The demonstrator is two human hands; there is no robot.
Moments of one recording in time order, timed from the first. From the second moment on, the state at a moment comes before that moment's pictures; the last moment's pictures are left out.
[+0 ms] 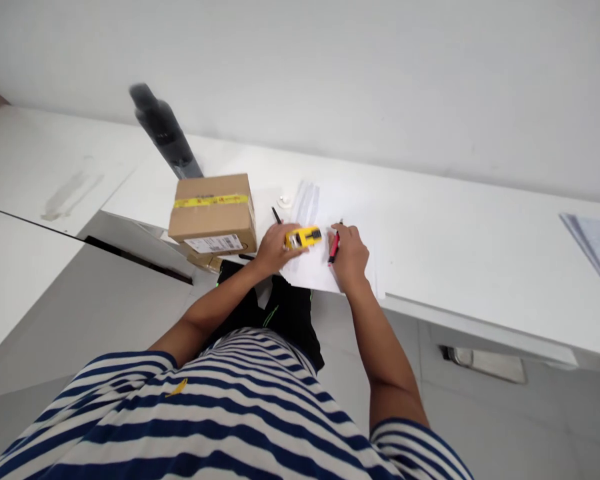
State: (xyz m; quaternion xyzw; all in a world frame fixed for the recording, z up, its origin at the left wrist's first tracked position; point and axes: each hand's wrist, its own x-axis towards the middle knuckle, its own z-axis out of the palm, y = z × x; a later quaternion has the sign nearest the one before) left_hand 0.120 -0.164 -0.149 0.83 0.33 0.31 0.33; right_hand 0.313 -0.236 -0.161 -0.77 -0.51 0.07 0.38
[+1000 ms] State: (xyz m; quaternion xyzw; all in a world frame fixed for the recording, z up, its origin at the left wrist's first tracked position) left_hand -0.076 -0.216 -0.013 0.76 0.34 0.21 0.51; right_hand 0.170 -0.239 -0.042 -0.31 -0.81 0.28 0.41
